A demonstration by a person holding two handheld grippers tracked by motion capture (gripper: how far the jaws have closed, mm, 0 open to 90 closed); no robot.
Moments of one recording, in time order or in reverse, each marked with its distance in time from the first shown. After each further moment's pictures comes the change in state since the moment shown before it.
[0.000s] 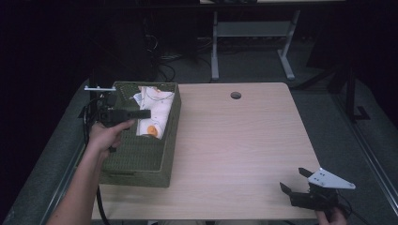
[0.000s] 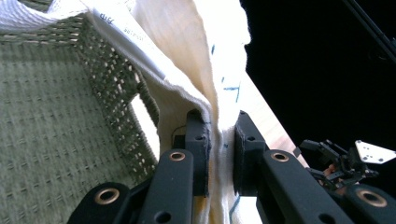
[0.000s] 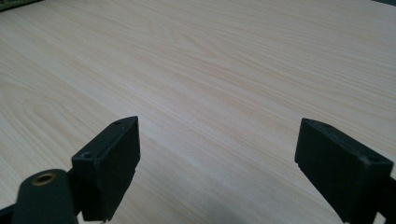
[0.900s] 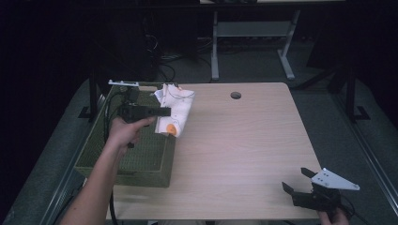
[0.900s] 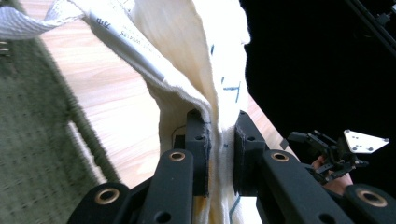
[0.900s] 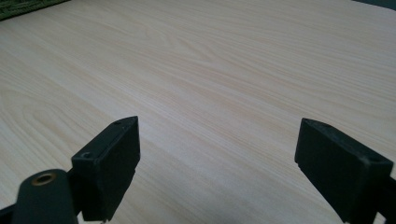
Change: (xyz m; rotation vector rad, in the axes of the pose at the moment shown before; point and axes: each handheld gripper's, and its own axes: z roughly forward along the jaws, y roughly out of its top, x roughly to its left) left arm -0.034 0.009 0.047 0.063 -0.061 0.066; right arm -0.003 -0.001 -0.005 -0.020 -0.005 0.023
